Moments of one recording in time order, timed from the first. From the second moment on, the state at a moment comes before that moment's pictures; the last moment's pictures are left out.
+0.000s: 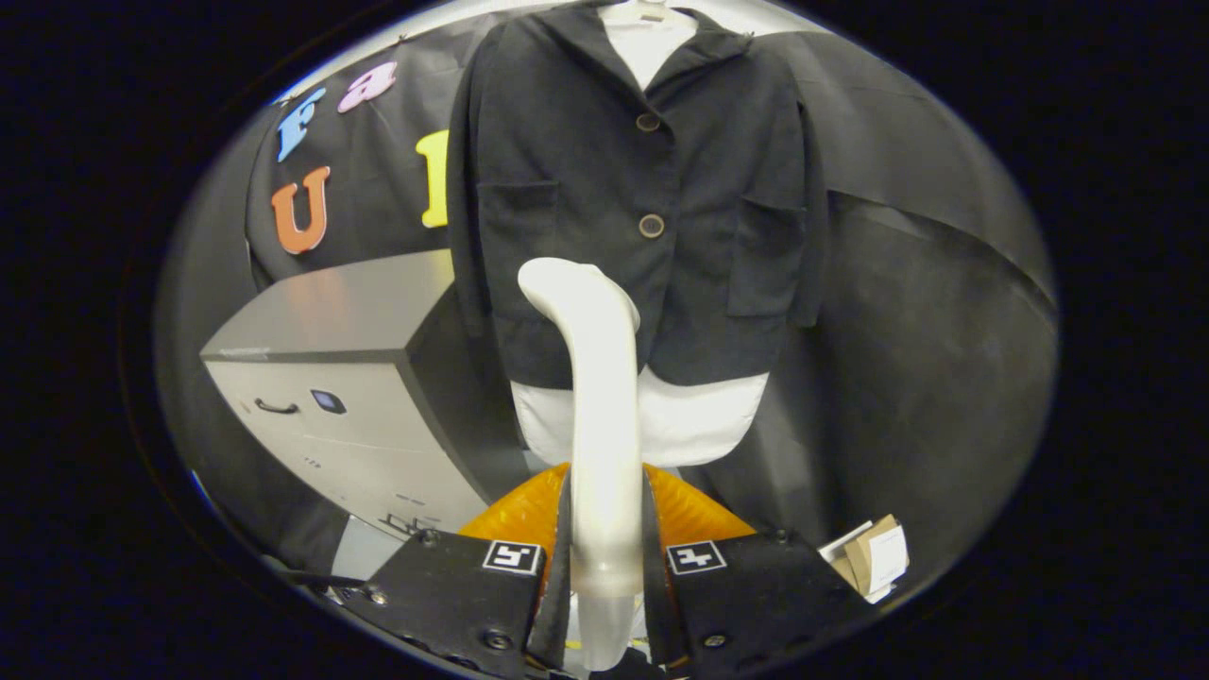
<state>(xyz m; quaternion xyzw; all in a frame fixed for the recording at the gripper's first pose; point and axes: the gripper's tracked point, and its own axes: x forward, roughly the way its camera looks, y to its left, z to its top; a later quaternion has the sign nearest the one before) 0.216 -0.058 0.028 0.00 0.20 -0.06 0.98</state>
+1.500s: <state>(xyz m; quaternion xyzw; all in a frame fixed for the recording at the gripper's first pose) 0.255 -0.174 0.340 0.12 -0.03 -0.13 0.98</state>
